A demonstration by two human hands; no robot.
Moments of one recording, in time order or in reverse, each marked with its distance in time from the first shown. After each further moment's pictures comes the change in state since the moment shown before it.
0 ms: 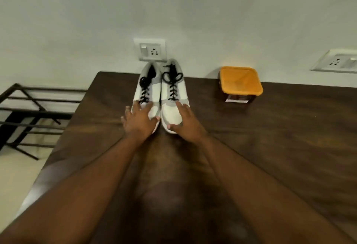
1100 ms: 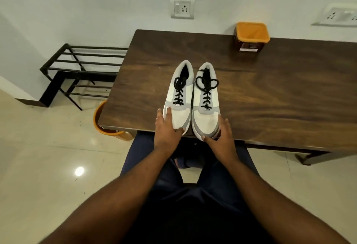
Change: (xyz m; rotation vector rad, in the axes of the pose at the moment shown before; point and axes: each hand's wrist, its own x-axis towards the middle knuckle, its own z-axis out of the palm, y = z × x) left_hand -0.333 -0.083 -0.011 -0.396 -0.099 -0.053; right_hand -0.336 -0.040 0.127 0.321 0.315 0.193
